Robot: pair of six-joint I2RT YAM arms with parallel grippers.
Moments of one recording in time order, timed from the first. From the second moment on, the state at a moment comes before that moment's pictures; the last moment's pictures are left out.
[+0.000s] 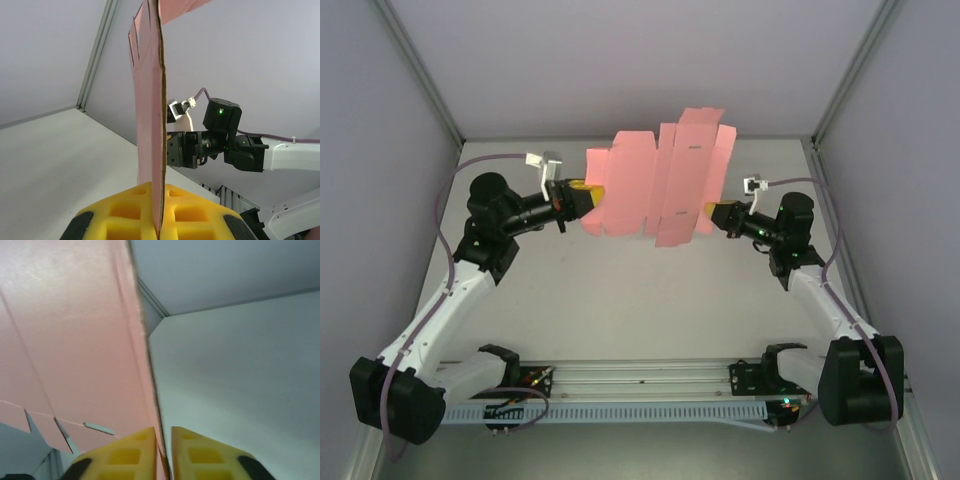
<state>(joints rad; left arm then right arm) -0.38 1.06 0.94 0.20 0.86 -0.46 0.08 1.12 0.64 0.28 -0.91 0.47</state>
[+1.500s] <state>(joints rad) -0.35 1.40 1.10 -0.38 0.17 -0.39 0.76 1.55 0.76 0.25 0.52 -0.84</state>
